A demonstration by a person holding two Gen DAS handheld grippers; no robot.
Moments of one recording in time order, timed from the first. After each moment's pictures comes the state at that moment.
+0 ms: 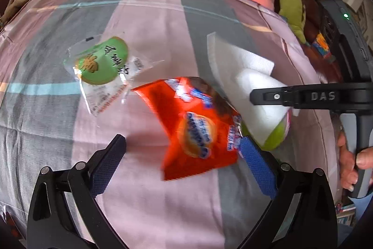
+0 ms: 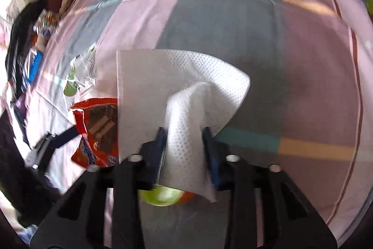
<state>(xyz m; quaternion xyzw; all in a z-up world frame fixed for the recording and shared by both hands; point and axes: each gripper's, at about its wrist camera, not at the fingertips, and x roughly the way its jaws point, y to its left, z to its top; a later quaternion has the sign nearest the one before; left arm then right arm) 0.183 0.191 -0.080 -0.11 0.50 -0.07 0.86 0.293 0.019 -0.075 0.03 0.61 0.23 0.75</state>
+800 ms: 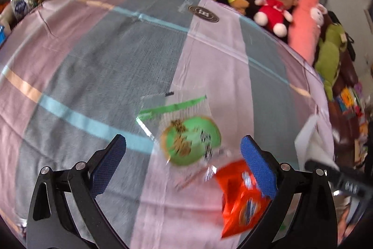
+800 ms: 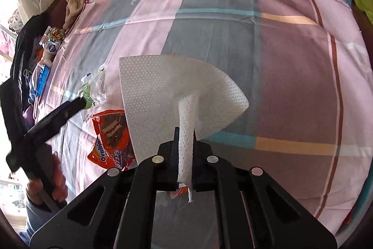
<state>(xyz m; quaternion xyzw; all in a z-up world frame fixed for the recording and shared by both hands) 0.235 0.275 -0.060 -0.20 0.48 0.06 0.85 0.293 0.004 -0.039 0.04 0.59 0.23 0.78</state>
